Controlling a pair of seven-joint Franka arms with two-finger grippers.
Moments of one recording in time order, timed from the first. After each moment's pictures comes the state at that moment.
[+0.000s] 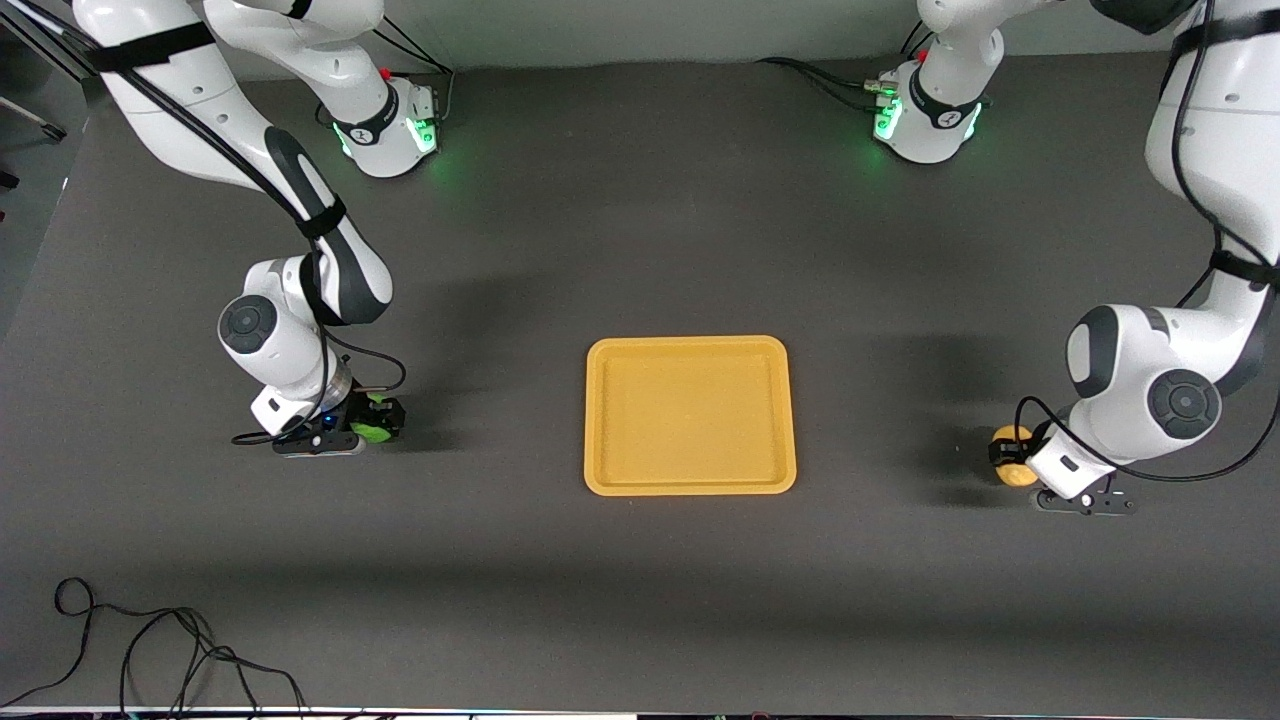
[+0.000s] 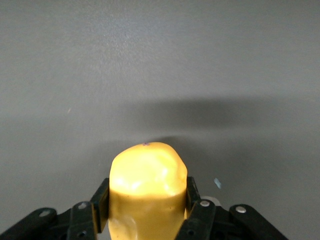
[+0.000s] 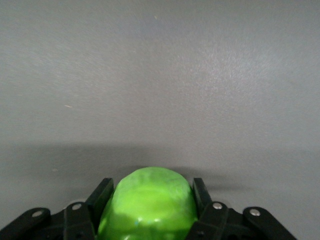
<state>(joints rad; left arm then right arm) 0.31 0.56 -0.31 -1.77 0.25 2.25 -0.08 0.14 0.41 -0.04 -2.16 -0.02 2.67 0.10</state>
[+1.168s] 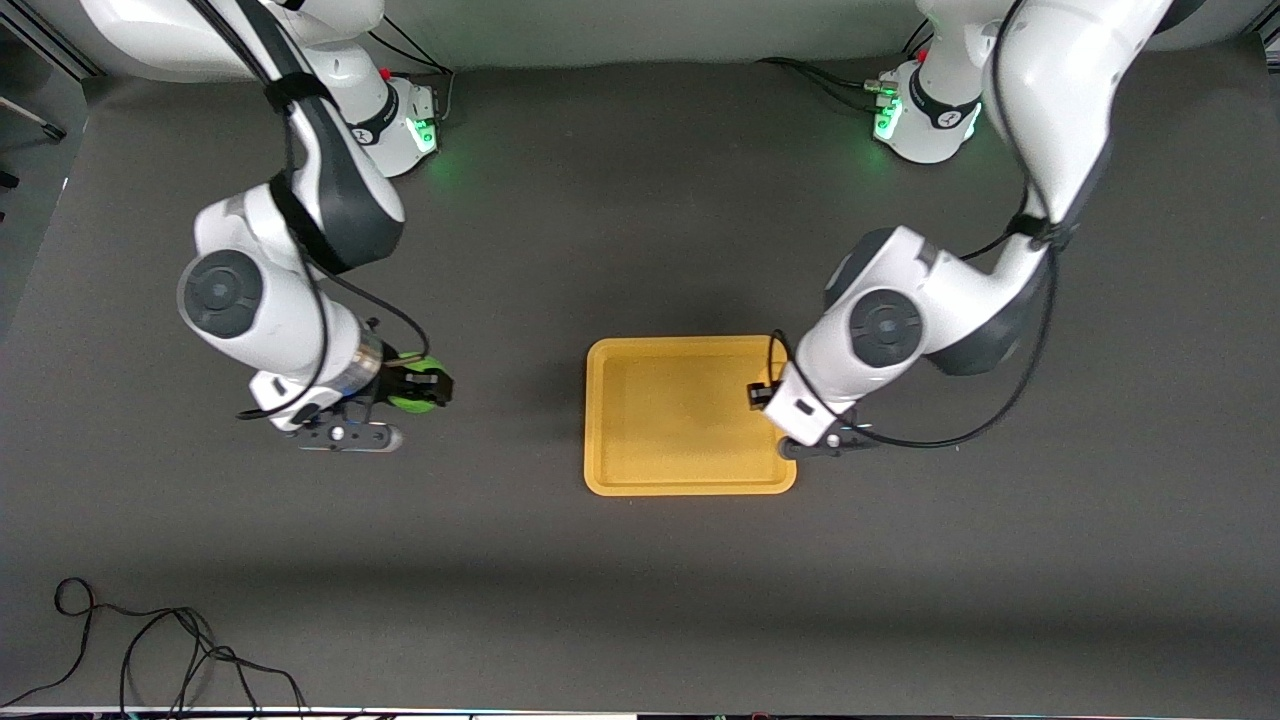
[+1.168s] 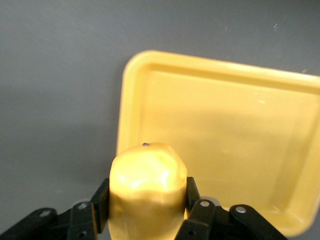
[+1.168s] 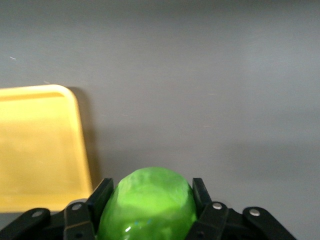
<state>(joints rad) -0.07 0.61 -0.54 -1.62 0.21 2.10 -0.80 0.14 0.36 0.26 -1.68 0.00 2.03 0.50</state>
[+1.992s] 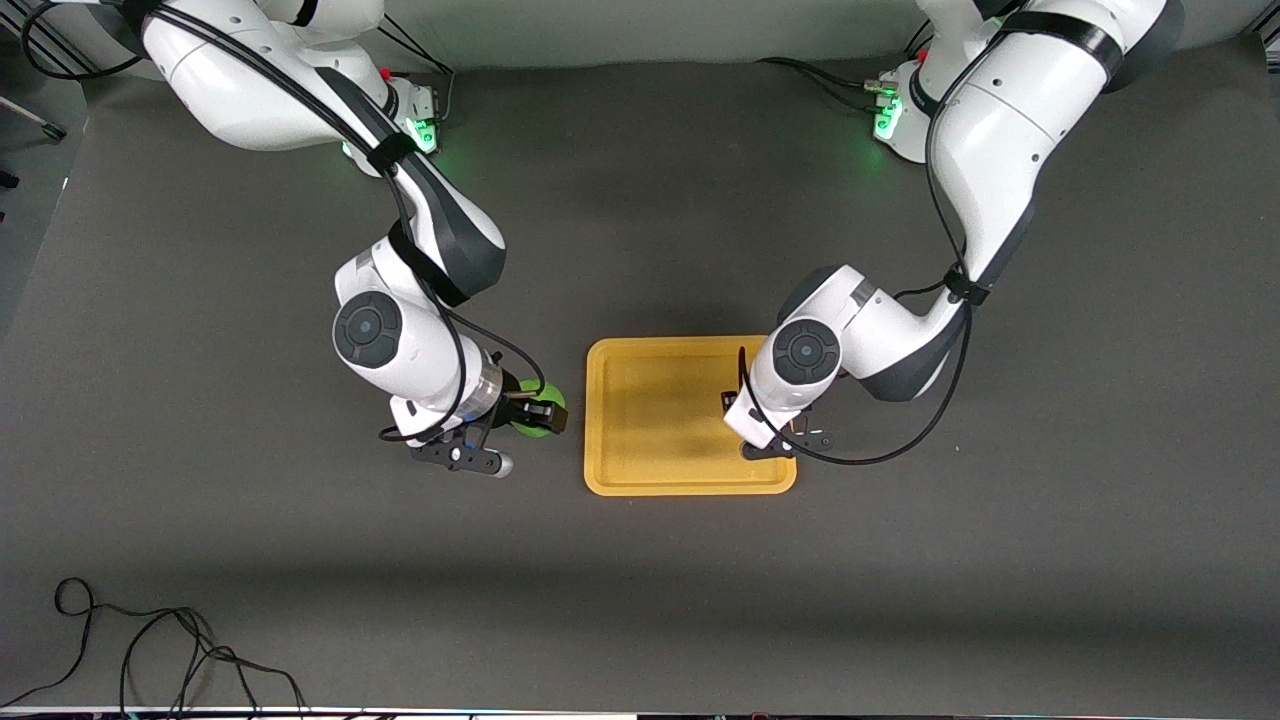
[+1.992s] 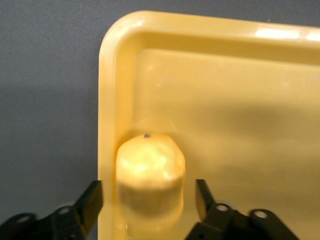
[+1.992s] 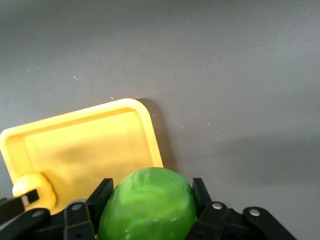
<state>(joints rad) -0.10 0.73 -0.52 -1.64 0.34 2.17 -0.86 0.15 0.56 0.39 -1.60 0.00 2.25 0.75</state>
